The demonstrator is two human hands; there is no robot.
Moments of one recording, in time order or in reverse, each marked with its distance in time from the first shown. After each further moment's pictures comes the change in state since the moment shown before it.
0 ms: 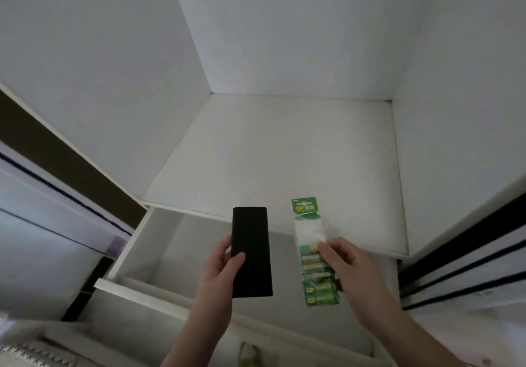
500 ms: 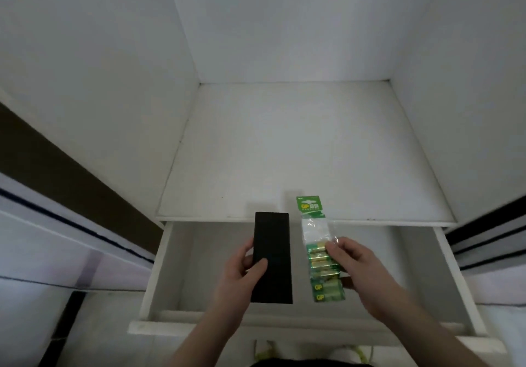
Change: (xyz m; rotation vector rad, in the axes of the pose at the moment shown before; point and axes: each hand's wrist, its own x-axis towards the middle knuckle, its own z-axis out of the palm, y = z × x) left_hand 0.093 0.010 -0.137 0.143 -0.384 -0.122; right_hand 0.014 0.028 0.135 0.034 0.109 0.104
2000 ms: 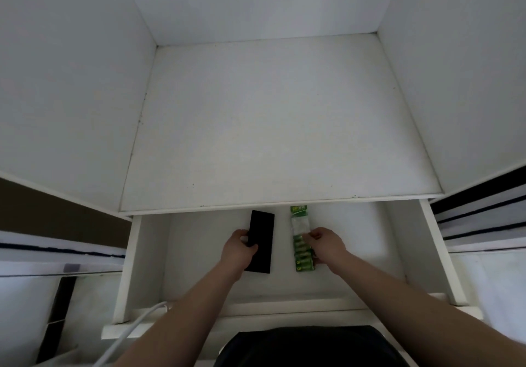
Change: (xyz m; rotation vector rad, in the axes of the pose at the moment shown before) left_hand 0.145 -0.111 -0.013 0.631 0.102 -0.290; right_hand 0.124 0.115 -0.030 -0.395 0.228 0.354
